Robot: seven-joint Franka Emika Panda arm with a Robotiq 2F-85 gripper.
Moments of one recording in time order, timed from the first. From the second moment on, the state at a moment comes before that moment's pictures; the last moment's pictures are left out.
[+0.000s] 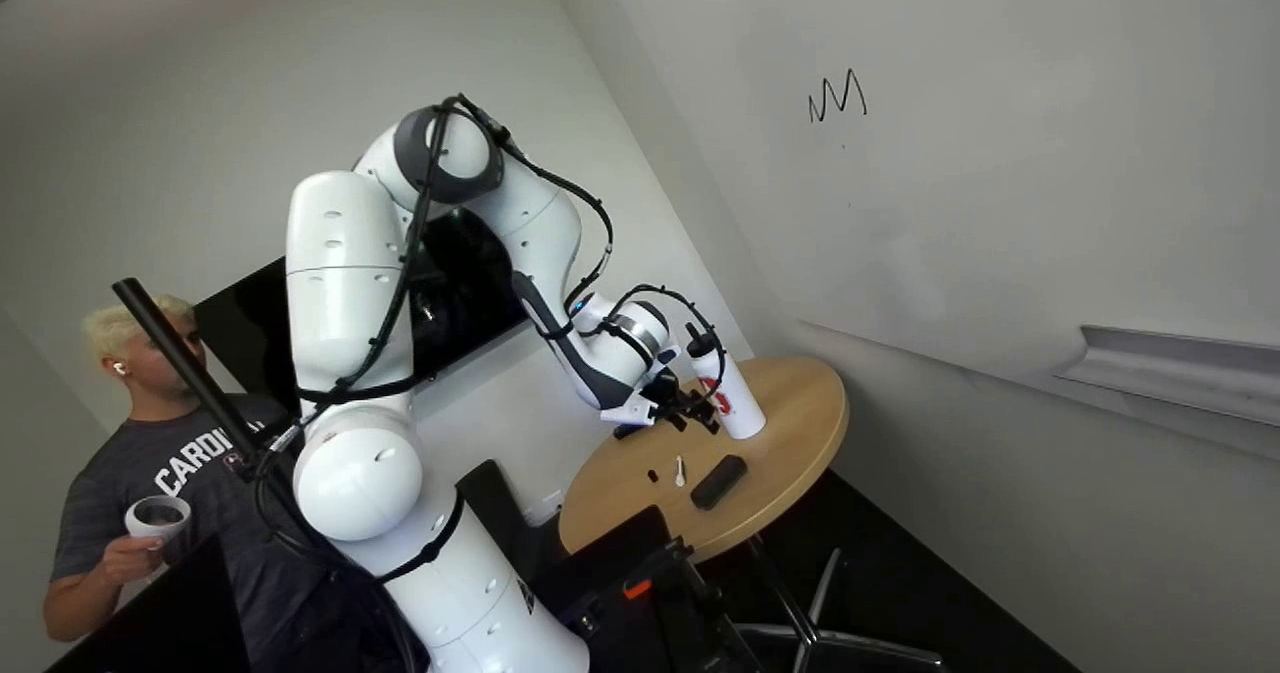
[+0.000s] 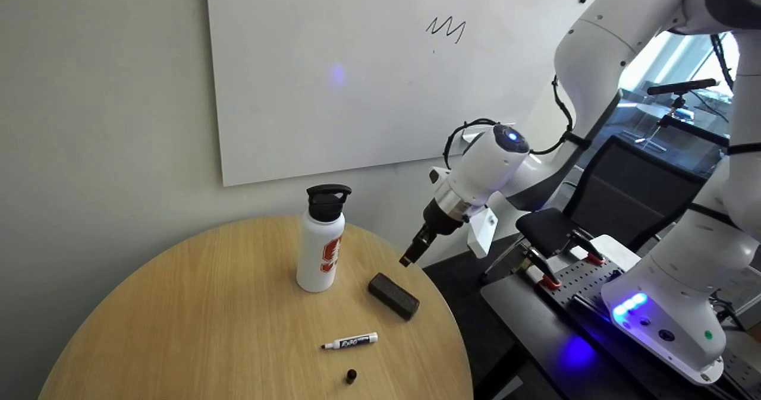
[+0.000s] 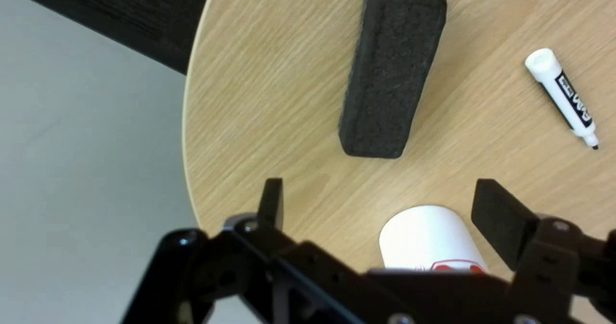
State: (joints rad) arm 0.38 0.48 0.31 -2.37 -1.35 3.03 1.41
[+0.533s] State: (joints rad) arm 0.37 0.14 0.30 -2.56 -1.43 3.03 1.49
